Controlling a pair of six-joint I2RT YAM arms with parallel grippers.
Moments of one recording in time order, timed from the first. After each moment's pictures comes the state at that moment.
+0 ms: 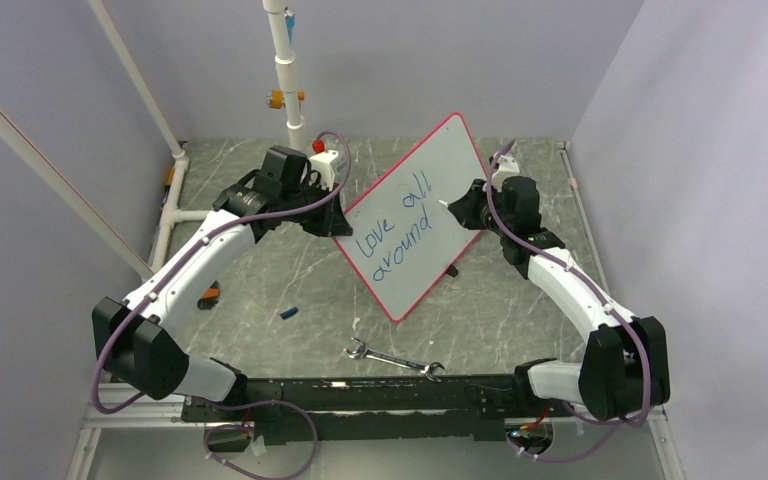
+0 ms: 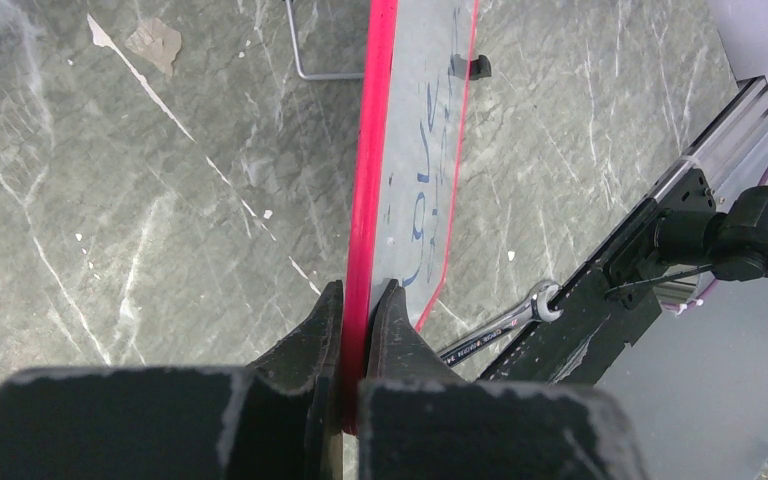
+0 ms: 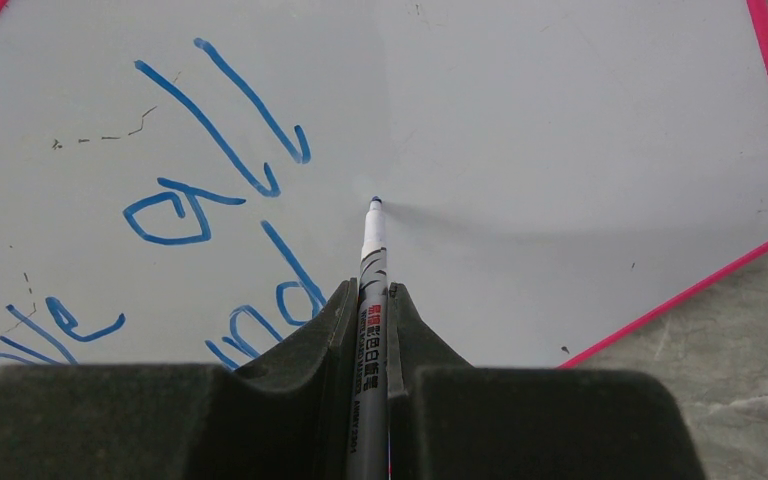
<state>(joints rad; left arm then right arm) -0.47 1.41 1.34 -0.67 0.40 -0.17 0.23 1.26 0.84 0.04 -0.24 0.35</state>
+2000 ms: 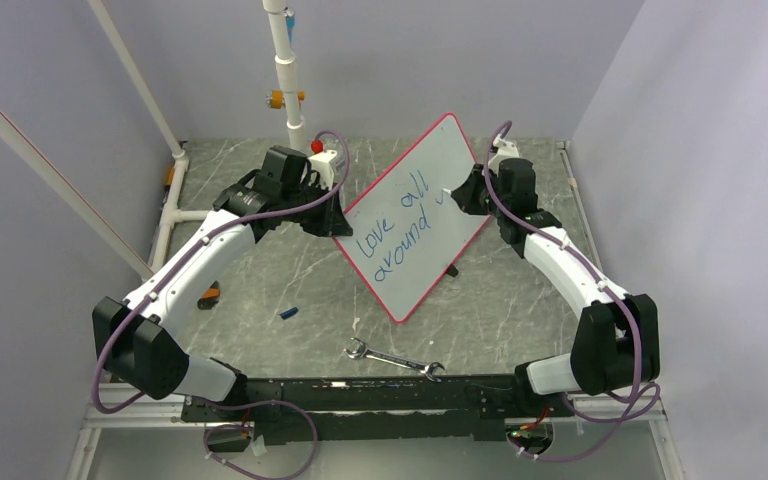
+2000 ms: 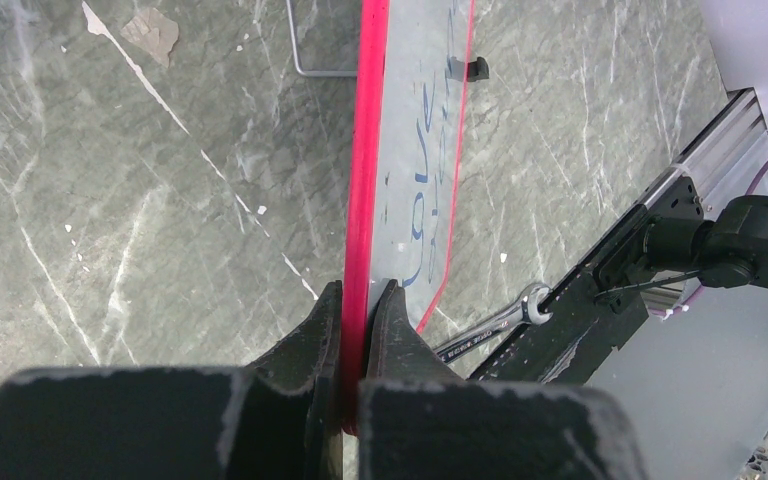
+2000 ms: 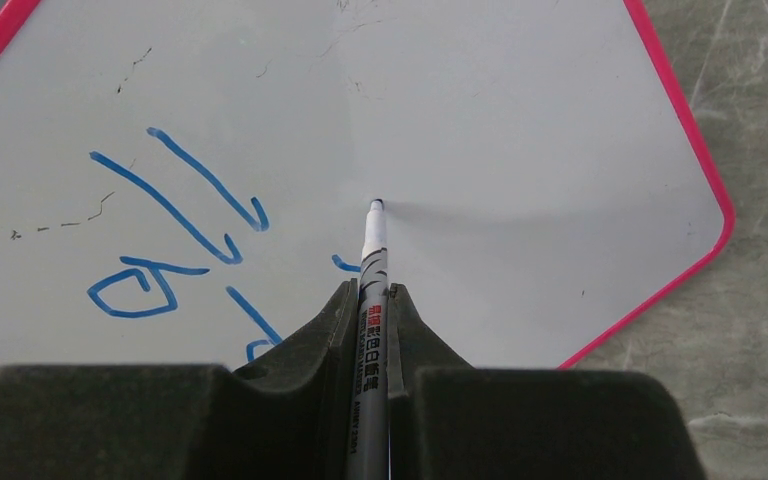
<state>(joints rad) -0.47 1.41 1.34 -0.68 0.40 -0.21 0.22 1.38 0.99 -0.04 -0.18 0.34</state>
